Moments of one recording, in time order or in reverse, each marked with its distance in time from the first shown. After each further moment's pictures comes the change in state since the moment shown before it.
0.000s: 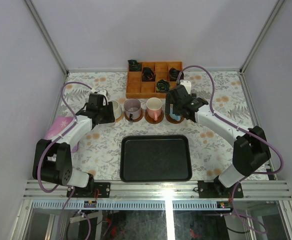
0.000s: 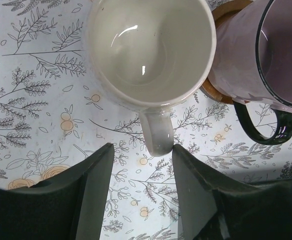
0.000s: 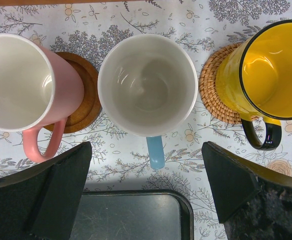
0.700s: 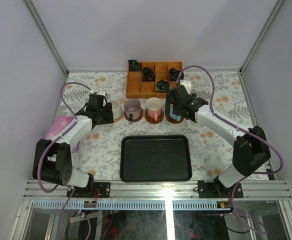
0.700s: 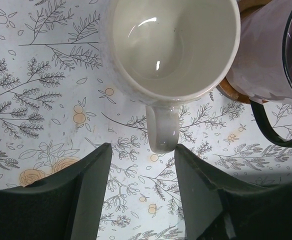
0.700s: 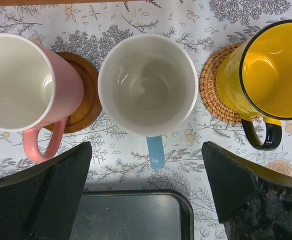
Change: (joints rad) left arm 0.000 0.000 0.000 -0.030 -0.051 0.000; right arm 0.000 0.000 0.000 0.000 -0.001 0.000
